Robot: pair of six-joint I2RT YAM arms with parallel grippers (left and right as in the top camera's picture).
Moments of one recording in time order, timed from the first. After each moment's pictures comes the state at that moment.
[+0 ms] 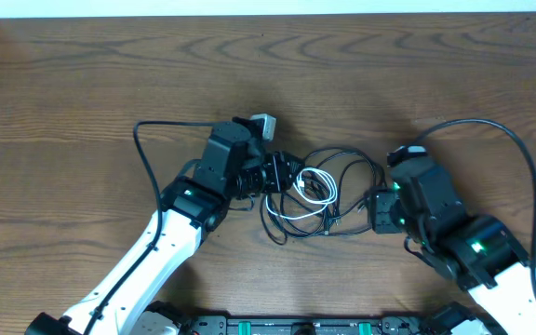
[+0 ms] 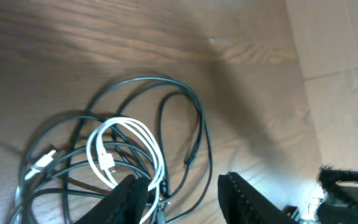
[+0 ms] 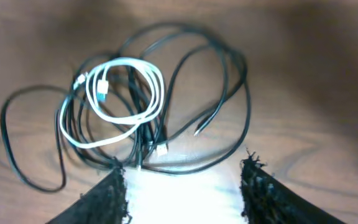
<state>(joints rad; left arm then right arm) -0.47 1.29 0.81 -0.22 0.45 -0.64 0.54 1.01 0.91 -0.91 0.08 0.49</state>
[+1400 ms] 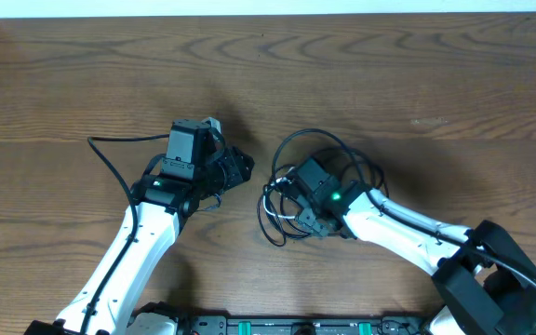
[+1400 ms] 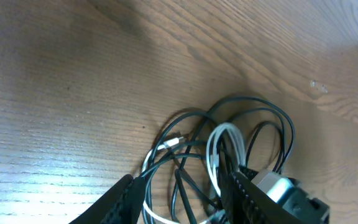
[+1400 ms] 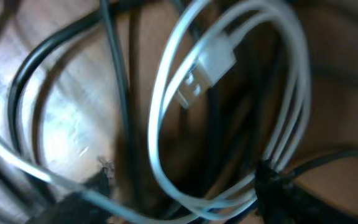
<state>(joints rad) -0.26 1.29 0.81 -0.45 0.33 -0.69 0.79 1.70 0.91 -0.47 0.18 -0.19</state>
